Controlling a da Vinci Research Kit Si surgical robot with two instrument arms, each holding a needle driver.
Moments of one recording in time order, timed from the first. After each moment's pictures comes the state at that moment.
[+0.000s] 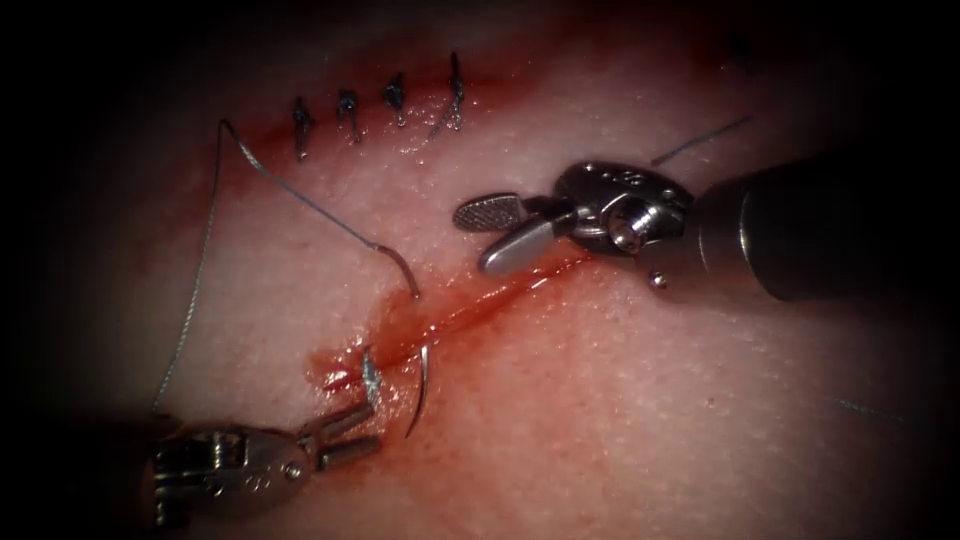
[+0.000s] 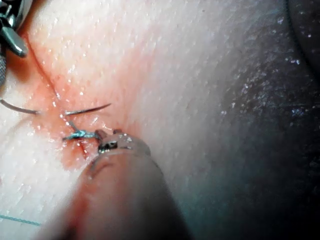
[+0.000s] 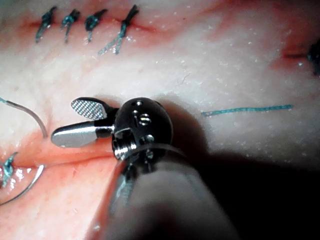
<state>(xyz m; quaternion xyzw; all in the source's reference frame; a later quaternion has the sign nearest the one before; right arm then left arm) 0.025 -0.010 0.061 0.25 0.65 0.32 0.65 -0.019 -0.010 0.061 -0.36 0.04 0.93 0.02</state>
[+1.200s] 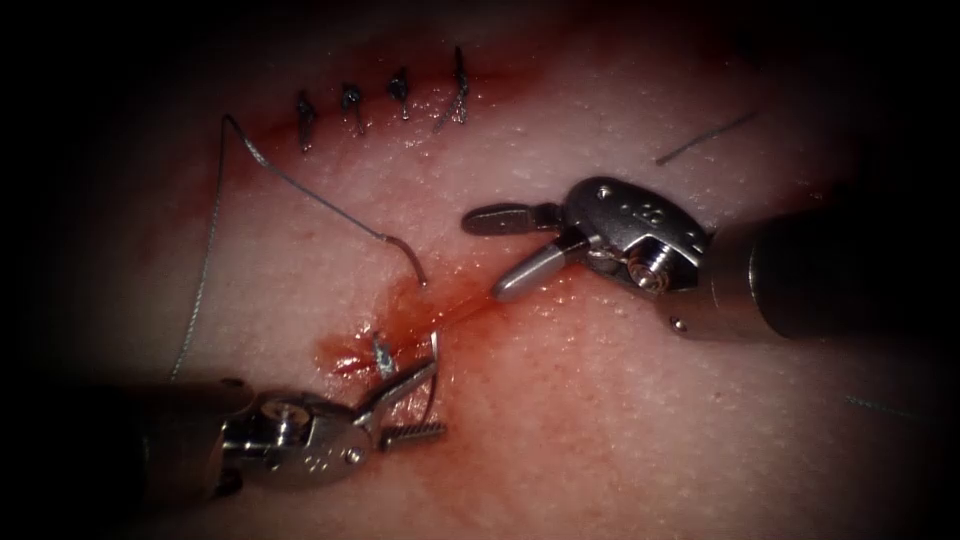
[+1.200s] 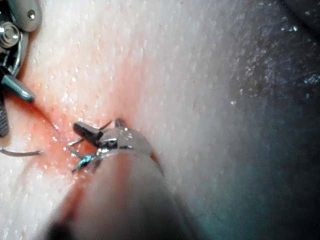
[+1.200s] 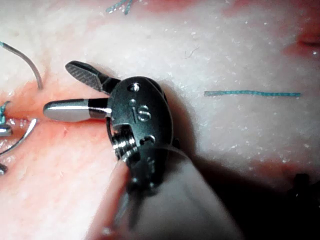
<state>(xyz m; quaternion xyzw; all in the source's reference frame) 0.025 -0.013 0.063 0.22 0.68 0.26 0.64 -0.024 -0.007 0.063 -0.44 0.12 0.89 -0.09</state>
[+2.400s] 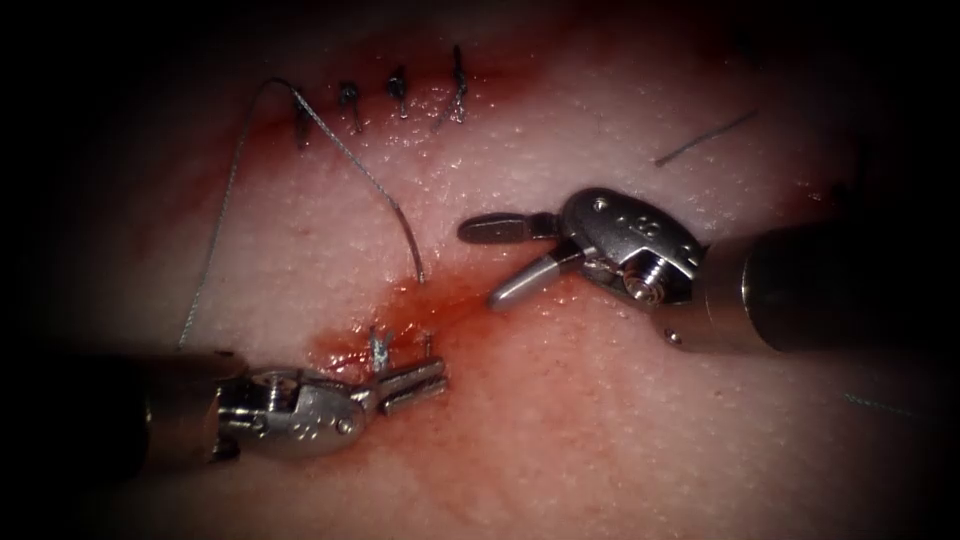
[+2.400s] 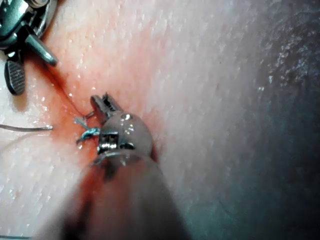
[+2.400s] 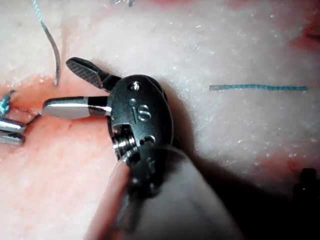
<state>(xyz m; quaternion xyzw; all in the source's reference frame) 0.025 -0.014 0.063 0.21 0.68 0.26 0.65 -0.023 -0.007 0.064 -0.53 0.01 0.84 0.03</state>
